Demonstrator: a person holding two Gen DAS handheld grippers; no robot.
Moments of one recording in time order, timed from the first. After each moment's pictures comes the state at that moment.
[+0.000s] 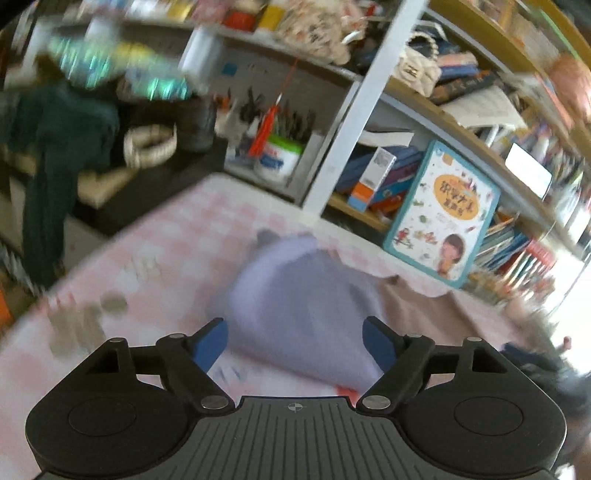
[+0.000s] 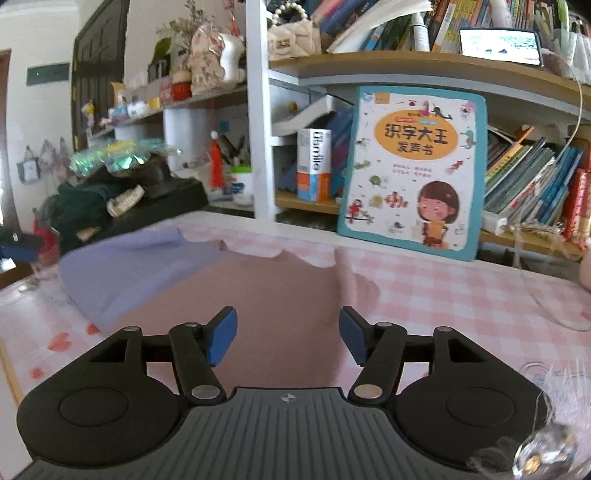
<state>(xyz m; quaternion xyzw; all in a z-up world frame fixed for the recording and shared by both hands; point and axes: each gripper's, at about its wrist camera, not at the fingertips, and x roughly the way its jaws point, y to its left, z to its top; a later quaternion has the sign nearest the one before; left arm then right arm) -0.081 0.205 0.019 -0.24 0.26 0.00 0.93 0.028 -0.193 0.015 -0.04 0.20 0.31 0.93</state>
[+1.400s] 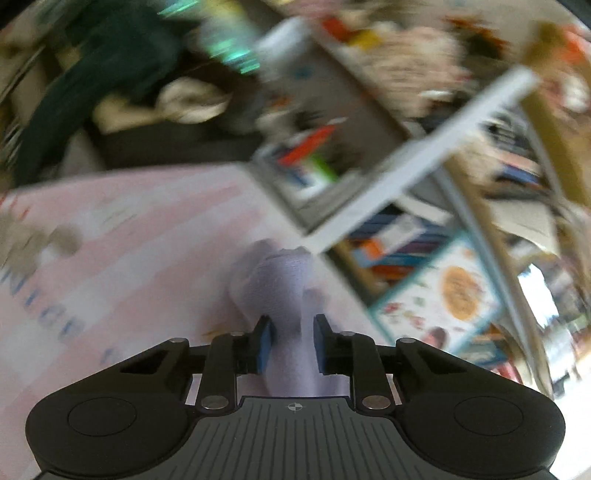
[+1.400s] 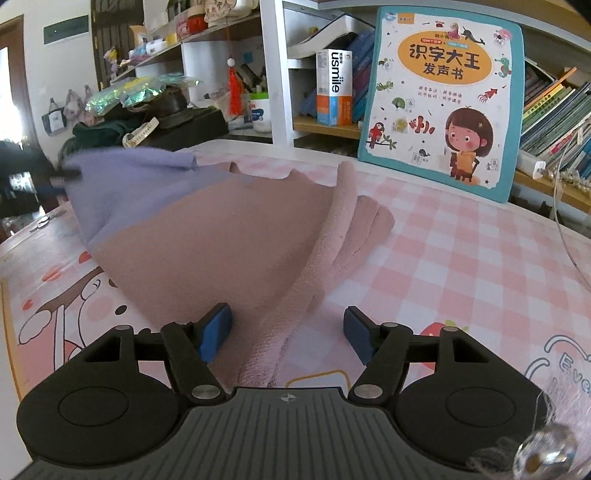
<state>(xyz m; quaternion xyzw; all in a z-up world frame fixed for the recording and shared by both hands) -0.044 0.202 -0.002 -0.41 0.20 0.05 0.89 0.067 -0.212 -0.016 -0.08 0.30 0.36 0.88</state>
